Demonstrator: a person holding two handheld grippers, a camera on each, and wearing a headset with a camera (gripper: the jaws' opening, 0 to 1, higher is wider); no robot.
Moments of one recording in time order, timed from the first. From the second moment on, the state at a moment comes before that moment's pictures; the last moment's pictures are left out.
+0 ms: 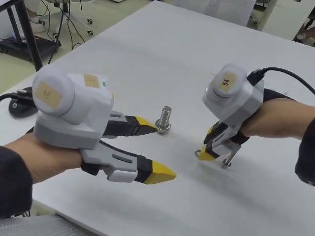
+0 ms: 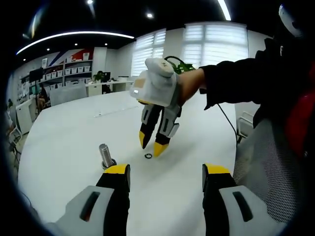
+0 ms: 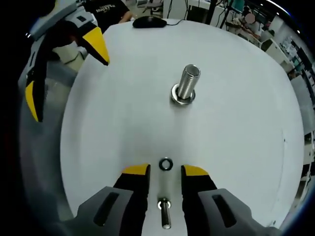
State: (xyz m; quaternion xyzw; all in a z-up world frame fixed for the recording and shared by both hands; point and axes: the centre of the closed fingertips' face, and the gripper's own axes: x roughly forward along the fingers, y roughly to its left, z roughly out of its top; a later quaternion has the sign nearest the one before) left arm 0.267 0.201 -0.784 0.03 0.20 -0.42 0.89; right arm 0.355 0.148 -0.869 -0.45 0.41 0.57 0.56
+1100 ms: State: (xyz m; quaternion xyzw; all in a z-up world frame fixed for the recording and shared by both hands) left arm 0.270 0.201 -0.786 0.03 0.20 -0.42 0.89; right arm 0.353 0.148 -0.879 -0.45 0.42 0.57 0.54
